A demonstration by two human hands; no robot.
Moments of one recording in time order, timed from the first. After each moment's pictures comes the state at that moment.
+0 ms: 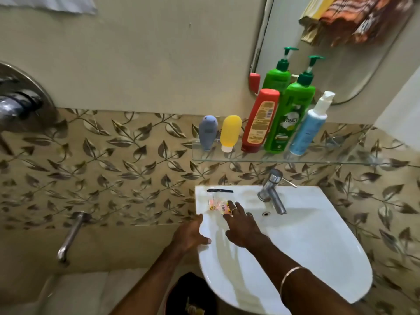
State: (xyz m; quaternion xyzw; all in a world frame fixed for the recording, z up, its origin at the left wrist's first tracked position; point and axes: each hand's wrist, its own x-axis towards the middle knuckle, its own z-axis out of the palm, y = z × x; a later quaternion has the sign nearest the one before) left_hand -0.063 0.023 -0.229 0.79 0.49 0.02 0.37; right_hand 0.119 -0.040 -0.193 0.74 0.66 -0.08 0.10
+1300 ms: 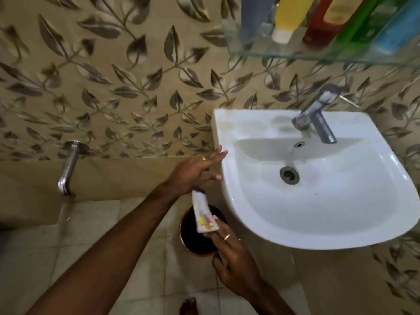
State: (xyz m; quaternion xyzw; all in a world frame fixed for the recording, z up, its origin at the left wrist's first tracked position) left_hand -0.115 0.068 -0.310 0.89 0.28 0.13 0.35; right_hand -0.025 -0.182 -0.326 0.62 0.68 -0.22 -0.32
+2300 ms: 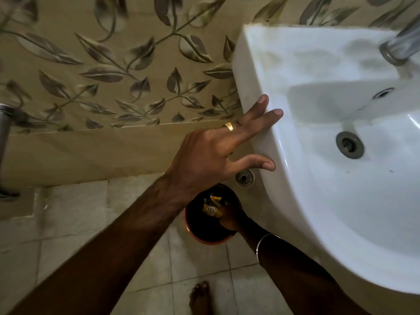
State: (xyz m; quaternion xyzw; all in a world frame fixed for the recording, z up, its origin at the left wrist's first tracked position) left_hand -0.109 0.078 -0.354 0.89 0.18 0.32 0.27; right_hand 0.012 -0.054 -0.637 0.72 0.53 -0.43 0.11
